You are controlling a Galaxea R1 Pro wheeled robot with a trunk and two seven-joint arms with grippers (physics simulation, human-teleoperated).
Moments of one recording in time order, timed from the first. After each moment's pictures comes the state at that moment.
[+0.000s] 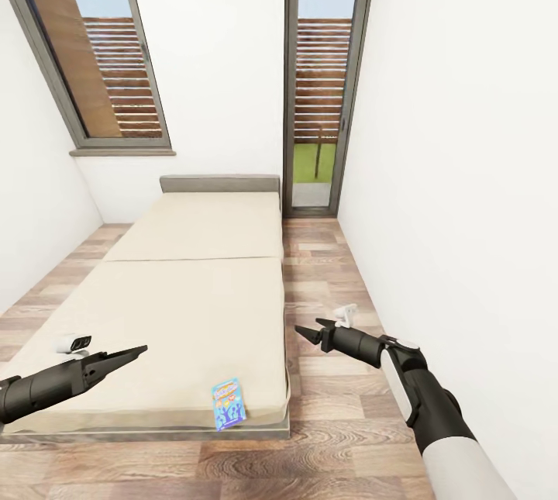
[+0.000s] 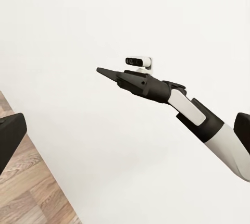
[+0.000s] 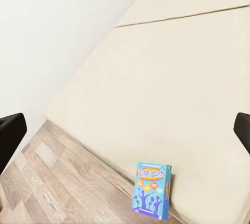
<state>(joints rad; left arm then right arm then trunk) -0.30 0.35 0.41 -1.30 0.26 0.83 -1.55 -0.57 0.03 -0.06 -1.00 -0.09 0.41 0.85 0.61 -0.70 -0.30</state>
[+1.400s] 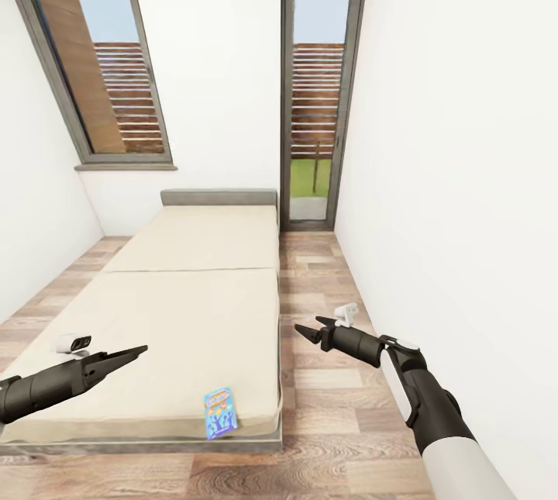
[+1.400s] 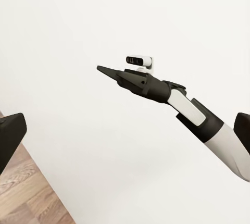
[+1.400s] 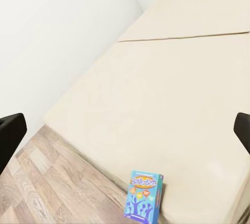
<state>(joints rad) -0.30 0.35 0.41 -1.30 0.26 0.83 -1.55 -0.57 0.03 -0.06 -1.00 -0.09 0.38 0.85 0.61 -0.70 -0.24</state>
